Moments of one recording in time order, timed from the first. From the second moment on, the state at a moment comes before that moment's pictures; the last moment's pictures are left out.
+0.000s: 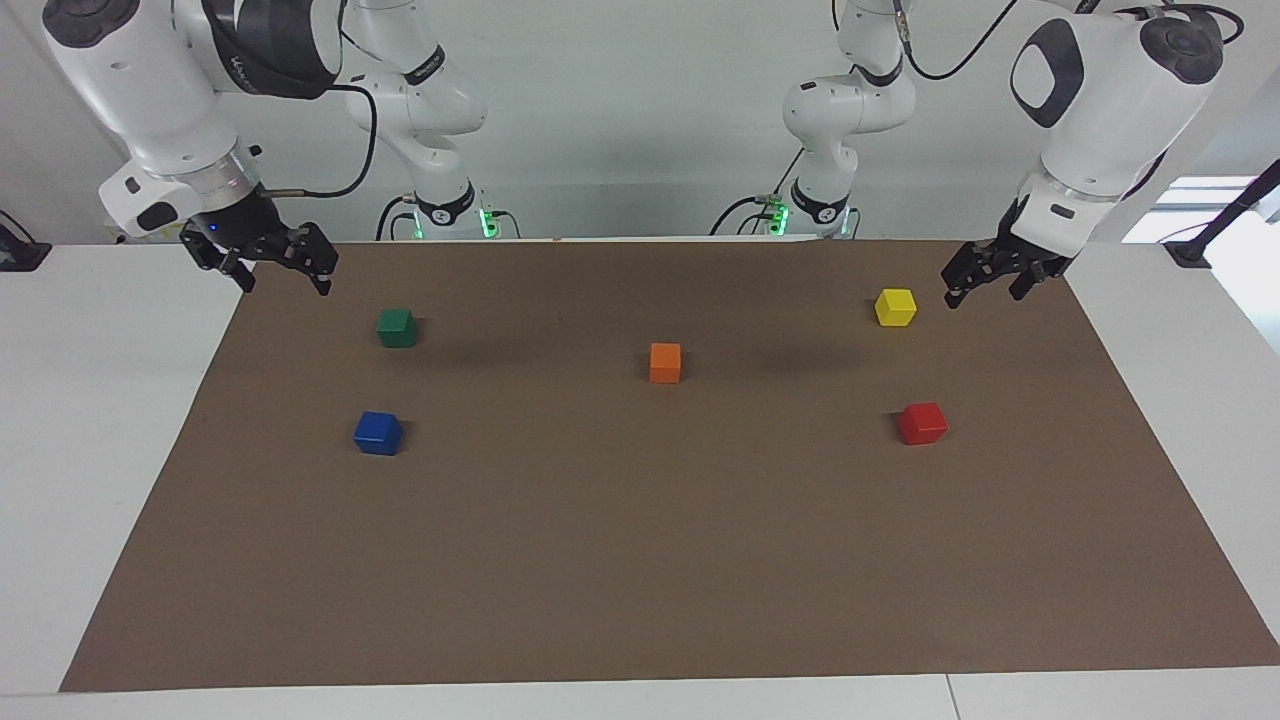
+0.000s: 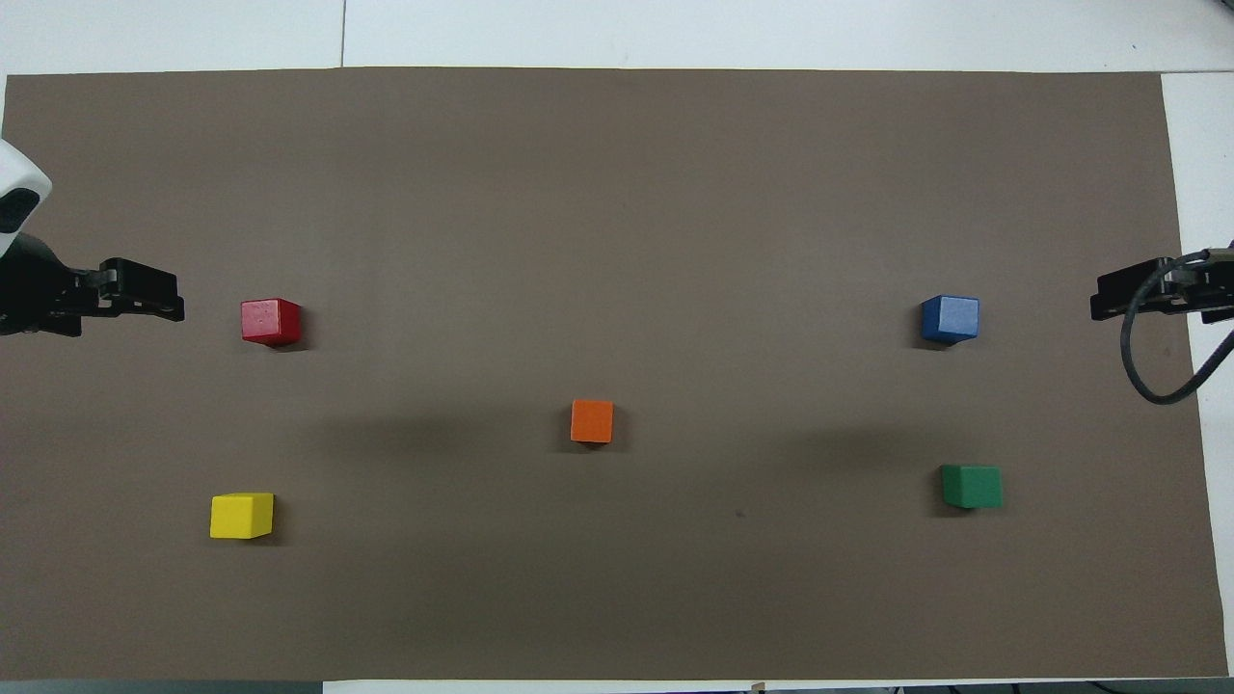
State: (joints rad) left arm 0.08 -0.02 -0.11 -1.72 -0.01 1.68 -0.09; right arm -0.05 -0.03 -0.03 -1.69 -0.03 1.62 0.00
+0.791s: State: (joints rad) left arm 0.09 -0.02 -0.10 -1.73 -0.01 1.74 -0.09; right arm -0.04 -0.03 -0.02 -1.69 -0.02 1.62 0.00
